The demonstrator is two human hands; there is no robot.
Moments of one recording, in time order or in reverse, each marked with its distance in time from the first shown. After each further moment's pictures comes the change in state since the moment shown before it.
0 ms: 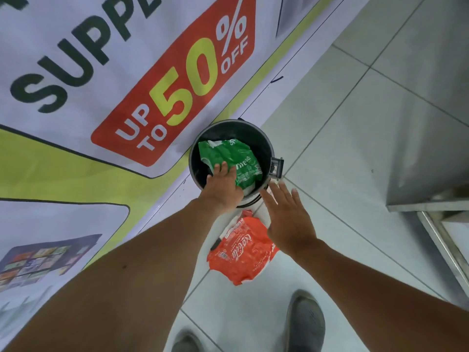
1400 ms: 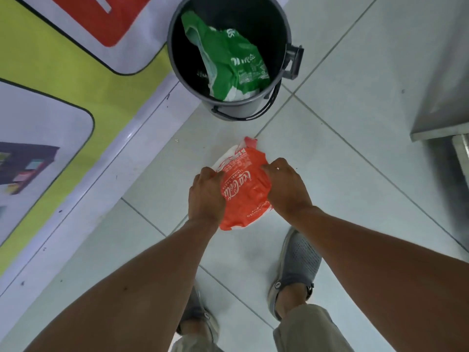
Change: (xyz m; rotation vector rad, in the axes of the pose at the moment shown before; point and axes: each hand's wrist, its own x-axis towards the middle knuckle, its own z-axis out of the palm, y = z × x) left_hand -0.090 -0.067 0.222 -0.092 0.338 -0.143; right_hand -0.063 0.005 0.140 0.254 -0.097 0.163
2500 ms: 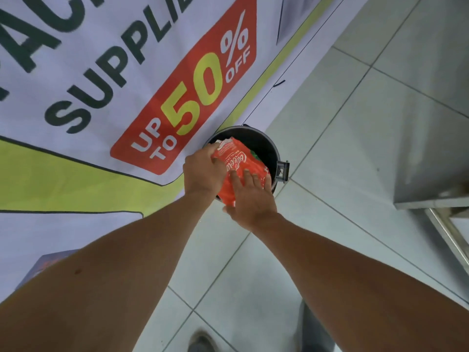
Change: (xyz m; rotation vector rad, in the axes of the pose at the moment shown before) left_hand 0.145 0.105 -0.250 -0.217 0.242 -0.008; right_hand 0.107 -0.137 -0.127 -0.197 0.042 -0.085
